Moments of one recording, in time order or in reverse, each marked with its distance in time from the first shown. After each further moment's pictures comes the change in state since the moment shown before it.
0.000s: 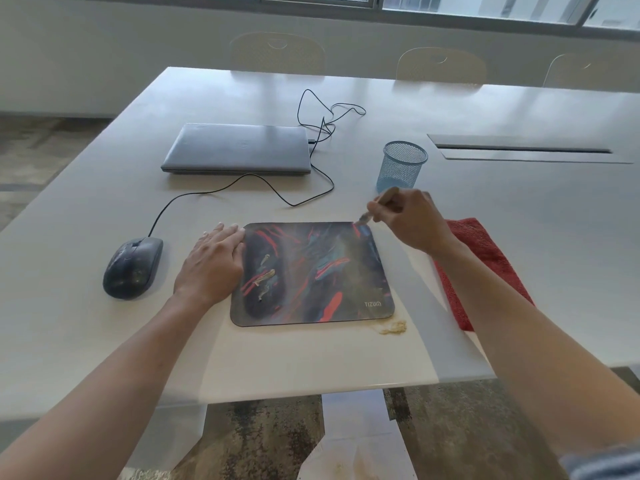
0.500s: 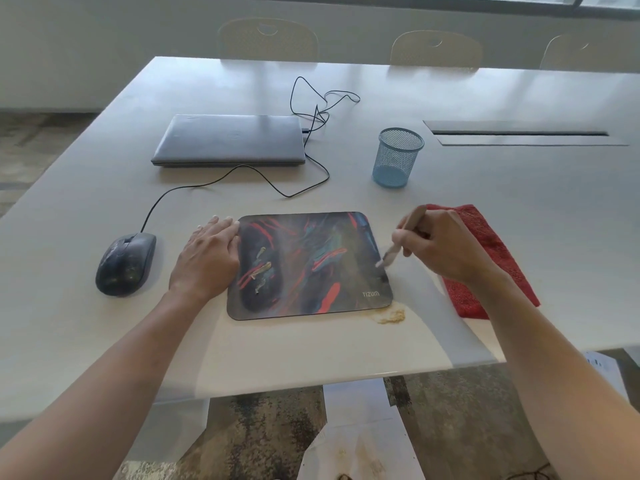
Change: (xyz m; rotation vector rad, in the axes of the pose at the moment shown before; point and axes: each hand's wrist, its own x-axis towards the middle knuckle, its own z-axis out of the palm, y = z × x) left_hand -0.001 0.003 0.000 0.003 0.016 0.014; right_hand -0.062 0.008 -0.025 0.002 -0.077 0.008
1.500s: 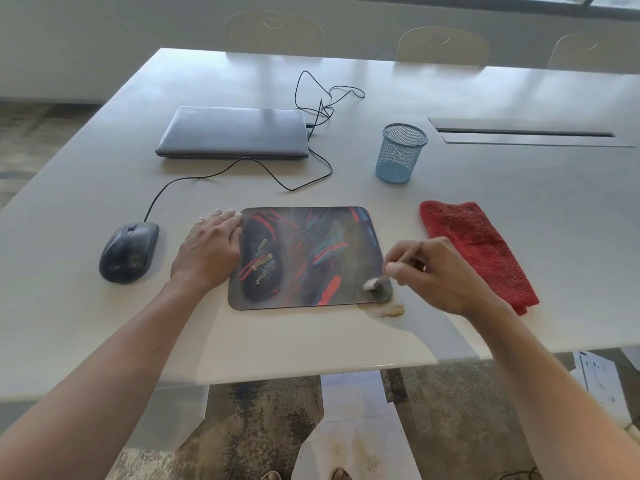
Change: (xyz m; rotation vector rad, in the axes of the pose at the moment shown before) left_hand 0.000 -0.001 -0.001 0.004 -0.023 -0.007; right_hand -0.042 -0.015 0.010 0.070 -0.182 -0.091
